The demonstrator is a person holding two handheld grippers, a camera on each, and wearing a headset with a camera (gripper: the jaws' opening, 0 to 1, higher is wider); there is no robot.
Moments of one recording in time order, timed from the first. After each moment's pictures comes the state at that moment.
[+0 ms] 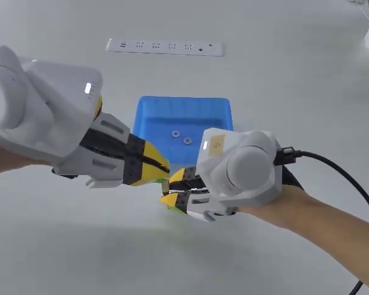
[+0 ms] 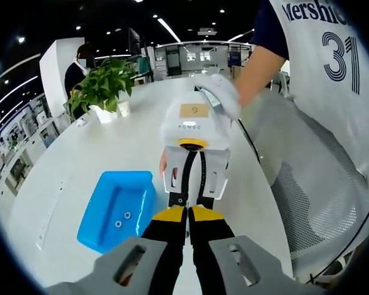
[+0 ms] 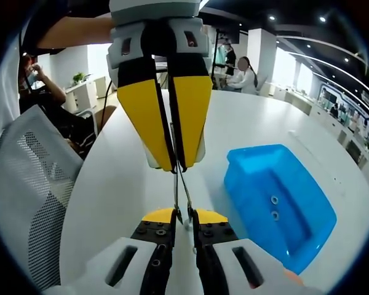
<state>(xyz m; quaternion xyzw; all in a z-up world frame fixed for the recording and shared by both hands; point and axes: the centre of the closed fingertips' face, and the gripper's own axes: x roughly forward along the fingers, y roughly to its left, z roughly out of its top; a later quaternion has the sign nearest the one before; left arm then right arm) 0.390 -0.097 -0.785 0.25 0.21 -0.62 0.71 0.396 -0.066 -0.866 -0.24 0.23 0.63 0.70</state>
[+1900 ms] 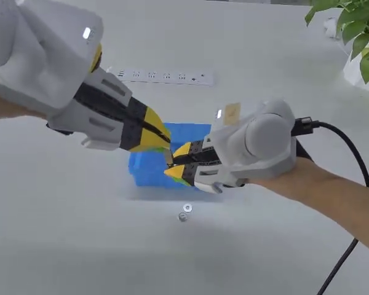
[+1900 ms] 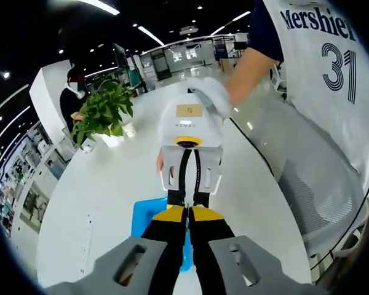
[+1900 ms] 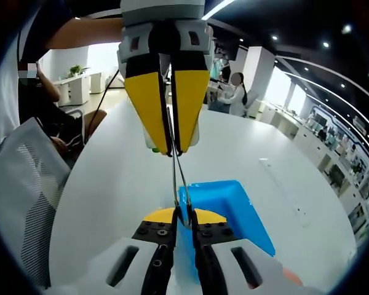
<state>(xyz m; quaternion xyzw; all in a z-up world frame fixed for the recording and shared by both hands) 0.428 -0.099 -0.710 0.32 0.14 -0.63 0.69 0.453 -0.072 -0.790 -0.27 0.15 0.61 0.73</state>
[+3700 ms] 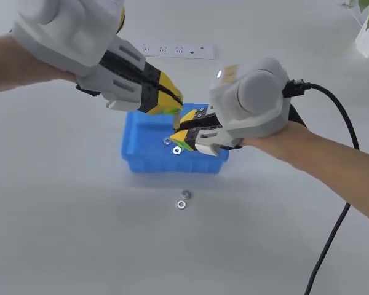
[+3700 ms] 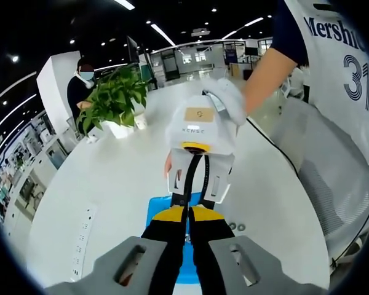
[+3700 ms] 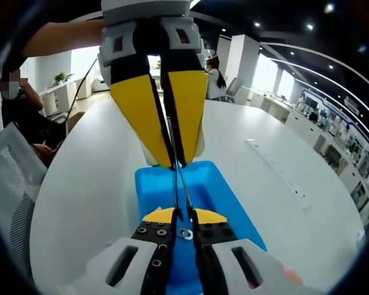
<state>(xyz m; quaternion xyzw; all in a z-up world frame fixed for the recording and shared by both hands) 0.485 -0.111 -0.744 0.29 0.16 -0.62 0.71 0.502 -0.080 -0.823 -0.25 0.19 0.58 0.75</state>
